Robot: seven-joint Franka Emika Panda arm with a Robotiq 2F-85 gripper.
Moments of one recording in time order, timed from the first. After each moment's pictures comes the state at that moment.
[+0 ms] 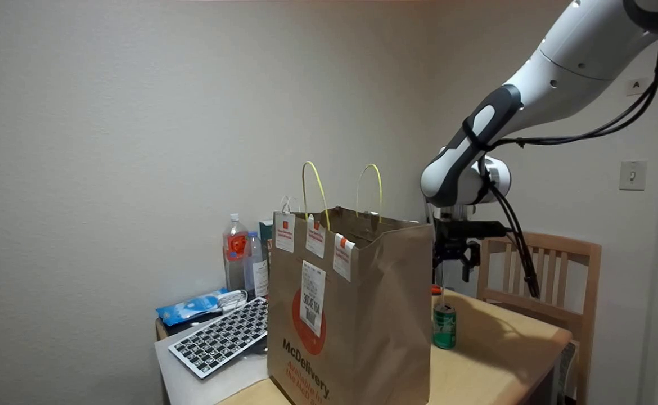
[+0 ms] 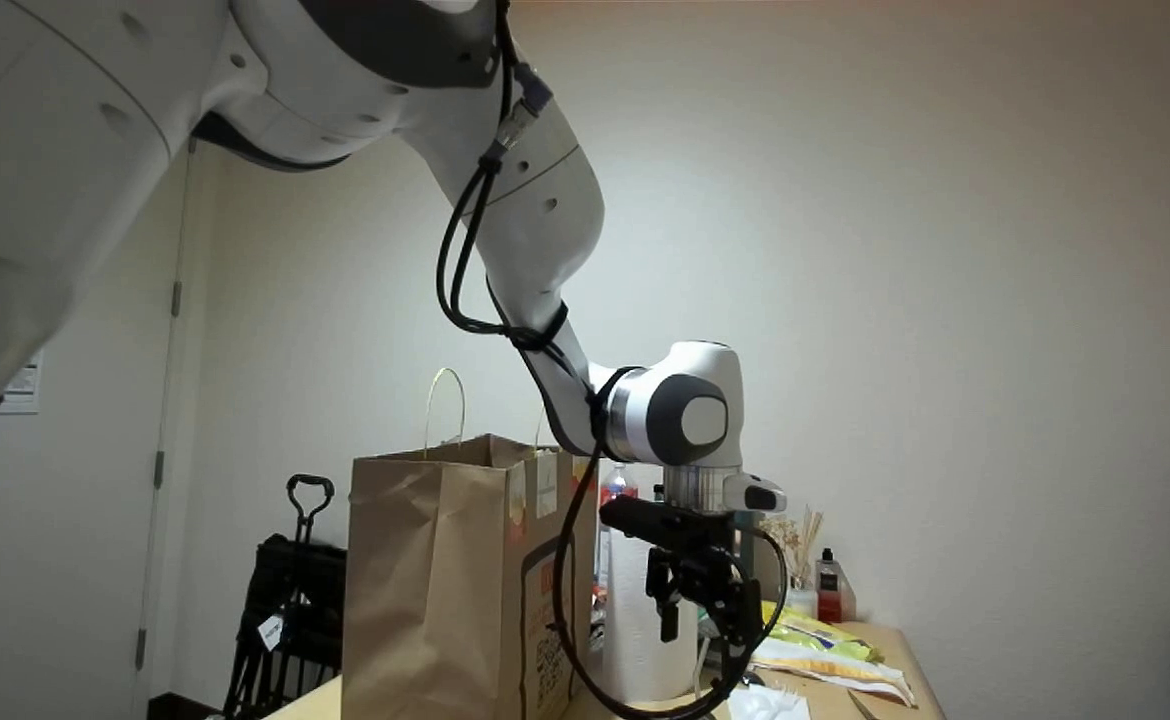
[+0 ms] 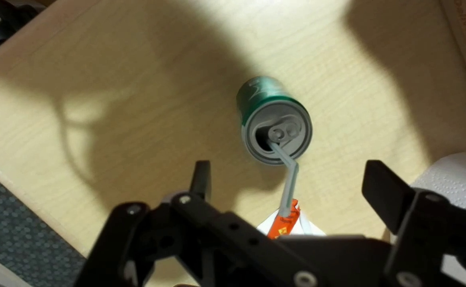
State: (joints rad) arm -0.17 0.34 -0.17 -2.02 0.12 2.40 0.17
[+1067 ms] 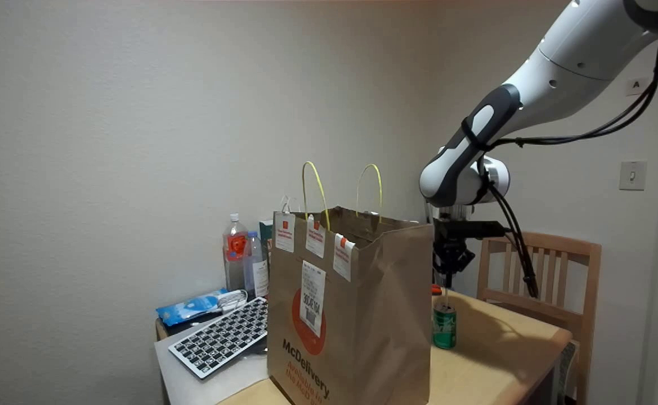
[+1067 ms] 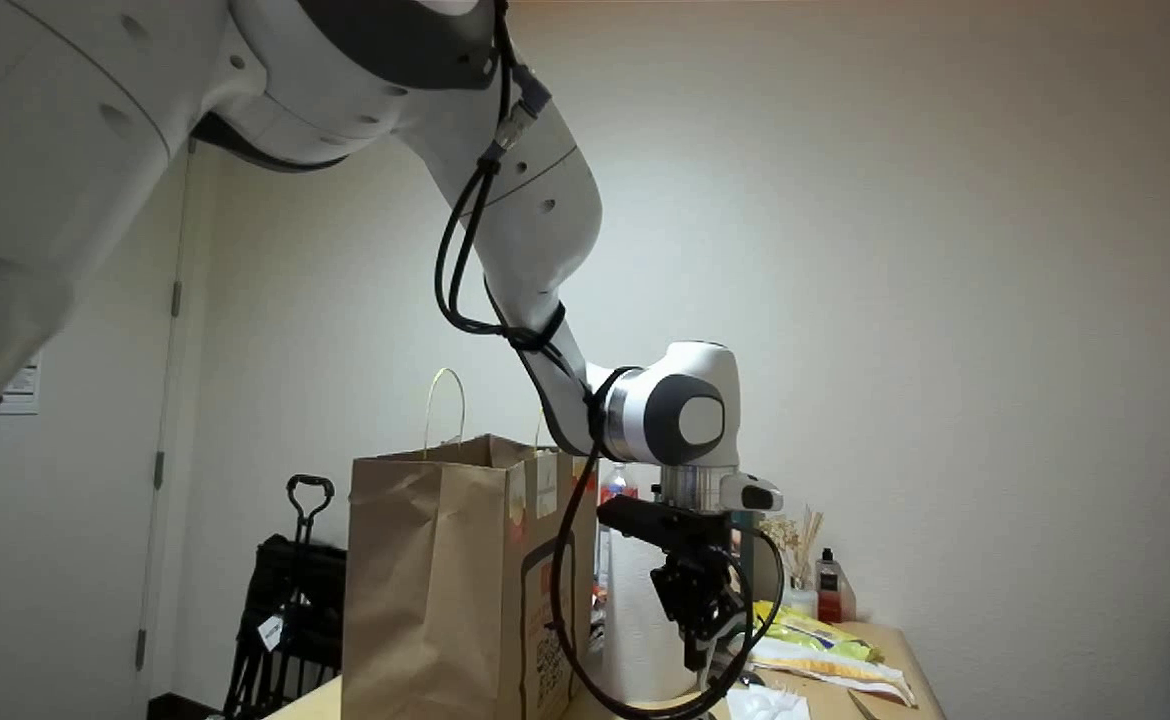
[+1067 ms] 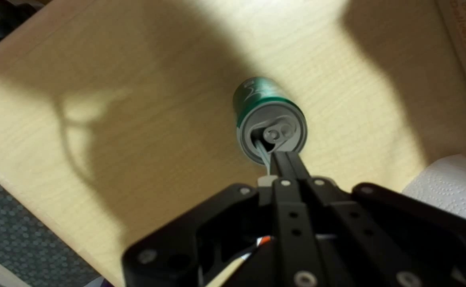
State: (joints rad) arm -0.16 0.34 -0.17 -2.02 0.12 2.40 0.17
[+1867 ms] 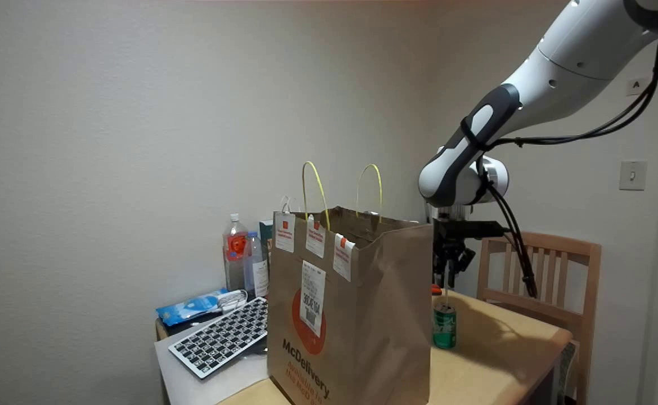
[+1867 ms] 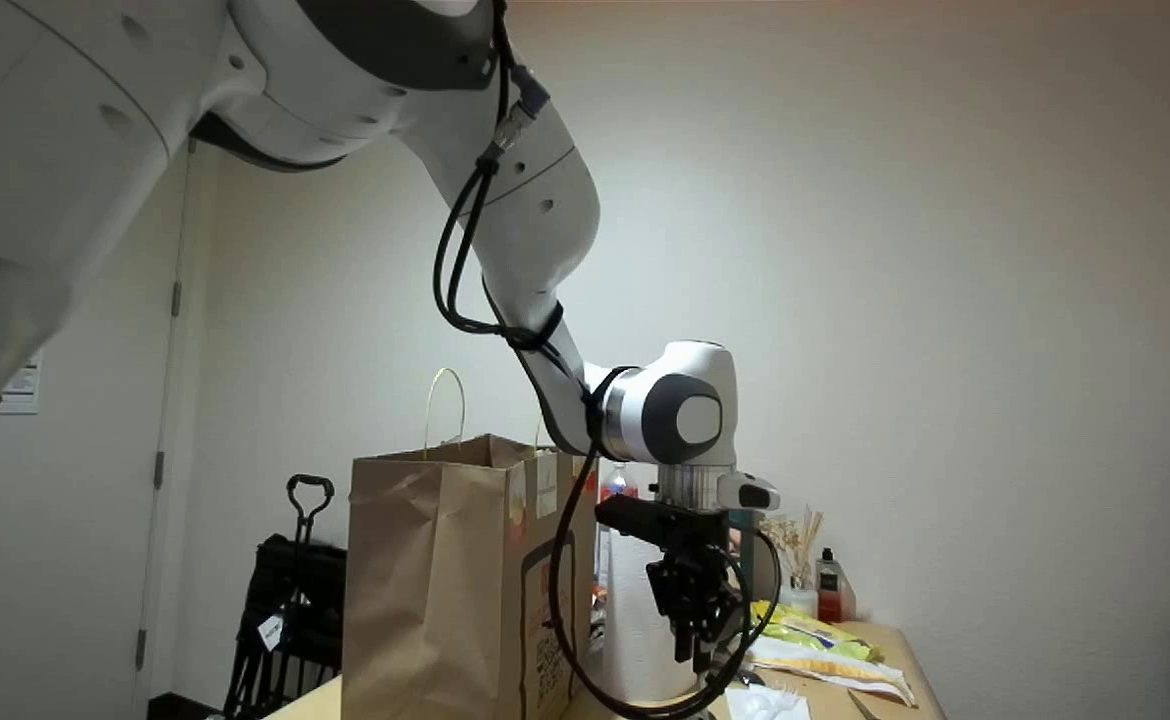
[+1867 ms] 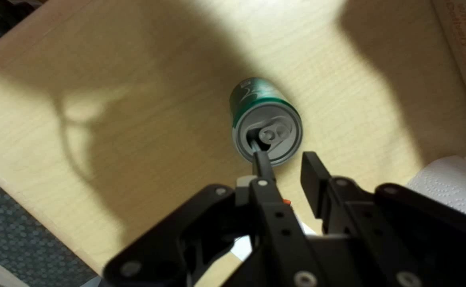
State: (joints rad) arm -0.16 0.34 -0.17 -2.02 0.12 2.40 0.17
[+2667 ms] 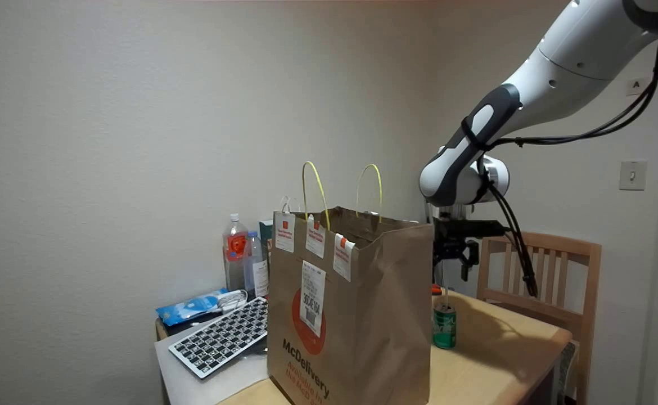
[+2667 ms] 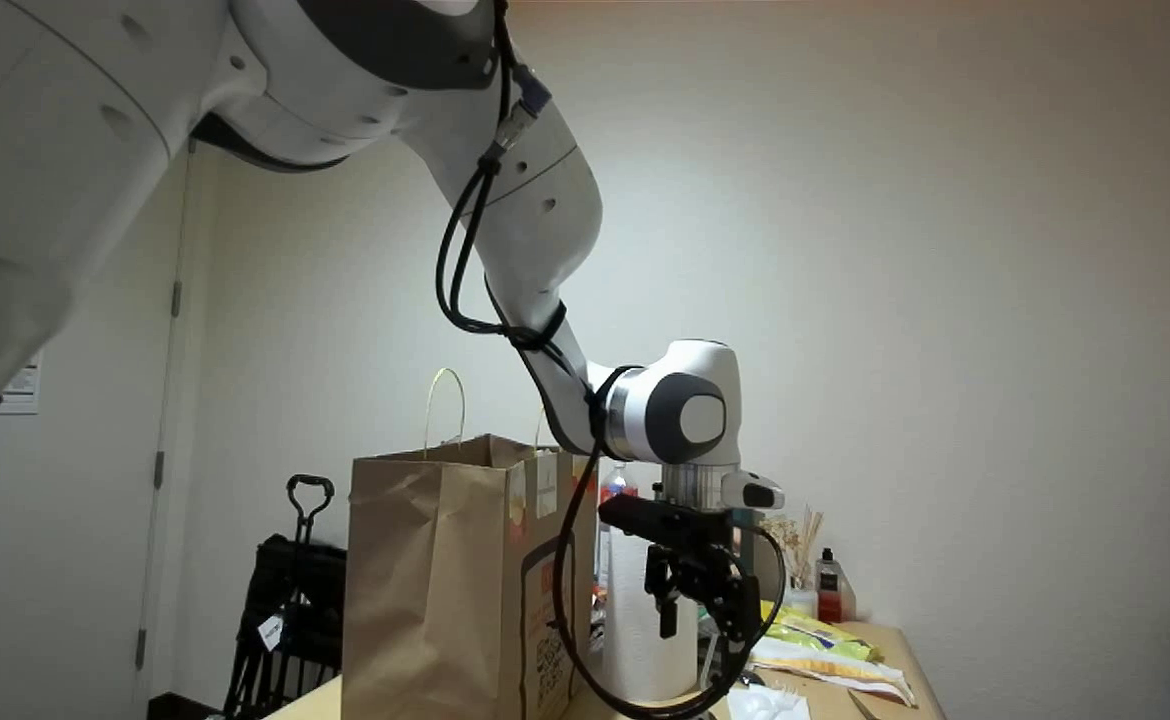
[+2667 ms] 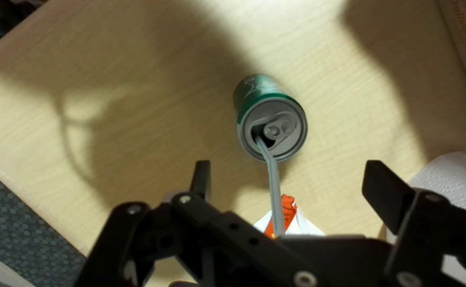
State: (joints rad) arm -0.16 0.34 -0.17 -2.02 0.12 2.40 0.17
